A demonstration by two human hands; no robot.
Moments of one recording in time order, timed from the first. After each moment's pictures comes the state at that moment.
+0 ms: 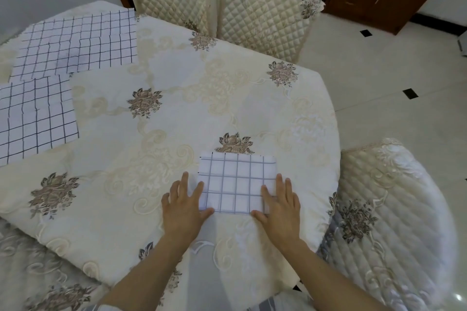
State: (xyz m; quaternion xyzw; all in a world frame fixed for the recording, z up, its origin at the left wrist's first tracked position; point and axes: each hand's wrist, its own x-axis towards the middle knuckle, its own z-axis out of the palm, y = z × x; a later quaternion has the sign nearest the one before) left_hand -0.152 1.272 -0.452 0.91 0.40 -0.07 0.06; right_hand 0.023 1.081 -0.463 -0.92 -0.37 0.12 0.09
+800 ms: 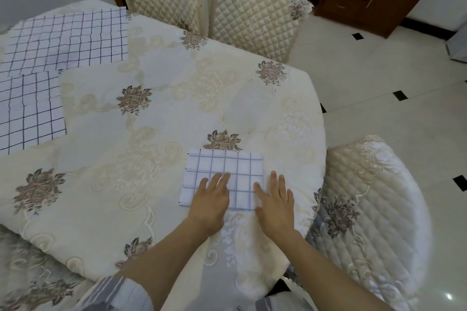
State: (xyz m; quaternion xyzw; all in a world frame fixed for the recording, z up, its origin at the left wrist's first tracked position) left_hand -0.080 1.217 -0.417 0.97 0.16 -0.17 0.01; right_hand 0.039 1.070 -0.433 -0.90 -0.38 0.20 0.02
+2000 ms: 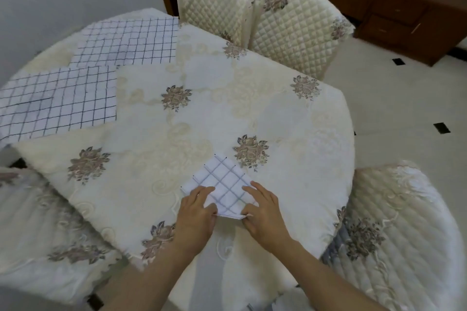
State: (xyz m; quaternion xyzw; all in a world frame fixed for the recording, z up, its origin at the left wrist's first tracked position) left_hand -0.179 1.223 -0.415 0.94 0.31 0.07 0.14; right_hand -0.003 1.103 -0.424 -0.74 -0.60 0.09 0.27
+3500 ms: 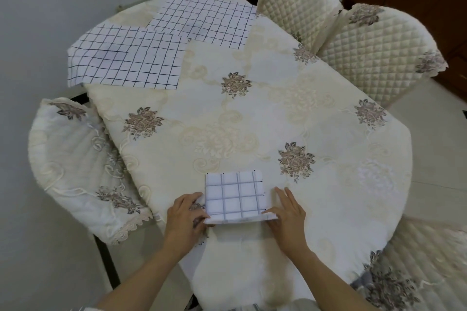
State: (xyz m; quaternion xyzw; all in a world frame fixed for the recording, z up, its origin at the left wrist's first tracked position) left_hand -0.290 1.210 -0.462 0.80 0.51 0.16 0.26; right_hand -0.010 1.124 -0.458 -0.76 -0.58 0.19 0.22
